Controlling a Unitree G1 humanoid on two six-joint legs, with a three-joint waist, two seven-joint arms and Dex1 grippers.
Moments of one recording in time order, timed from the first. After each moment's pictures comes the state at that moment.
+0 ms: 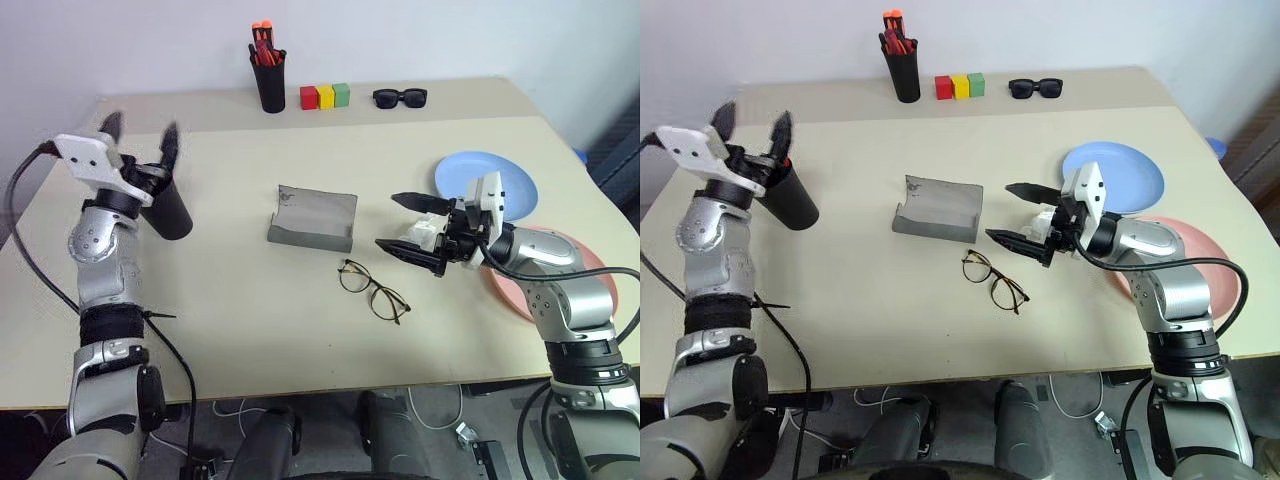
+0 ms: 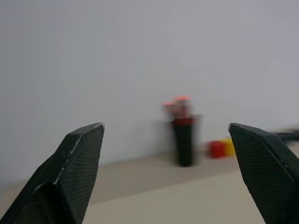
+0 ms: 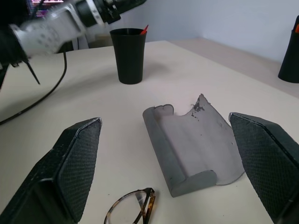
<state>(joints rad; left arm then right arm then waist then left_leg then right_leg) -0.62 0.47 0.29 0.36 -0.38 -0.19 -0.58 -0.44 -0.61 -0.06 -0.08 0.53 0.33 1.05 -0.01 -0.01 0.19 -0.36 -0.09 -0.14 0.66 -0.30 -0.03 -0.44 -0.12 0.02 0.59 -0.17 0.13</state>
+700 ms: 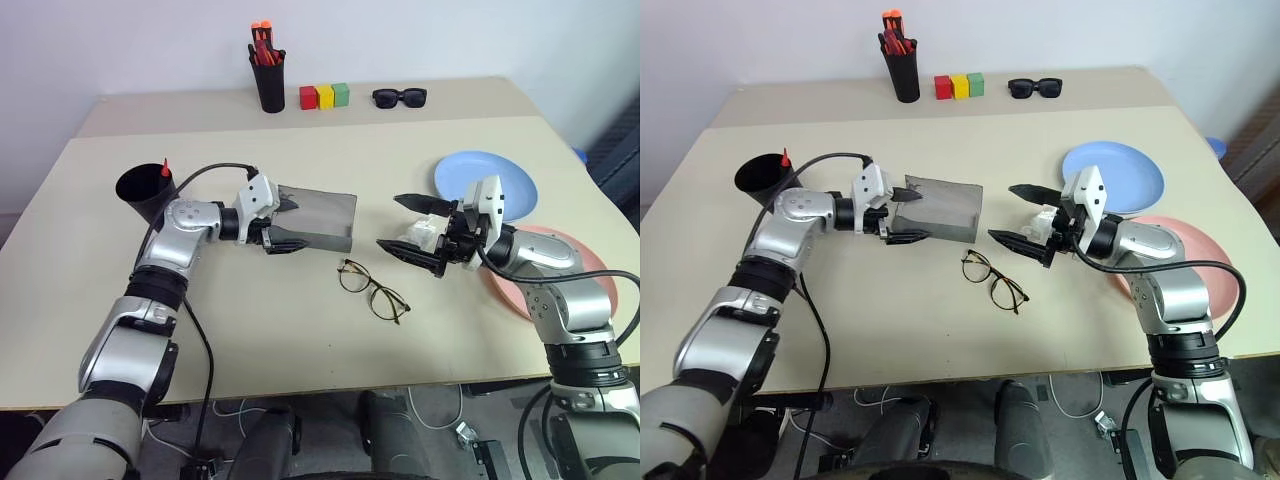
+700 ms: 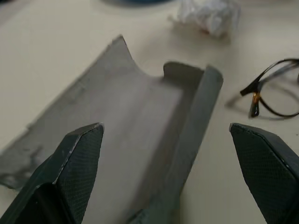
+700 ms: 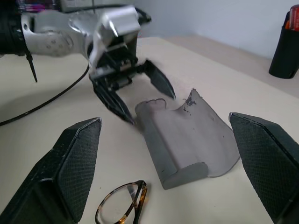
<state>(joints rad) -0.87 0.45 -0.22 0.75 -0.14 -0.07 -1.15 -0.42 -0.61 -0.06 -0.07 0.51 0.30 1.03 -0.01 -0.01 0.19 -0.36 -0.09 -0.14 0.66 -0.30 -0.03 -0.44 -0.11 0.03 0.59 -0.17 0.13</state>
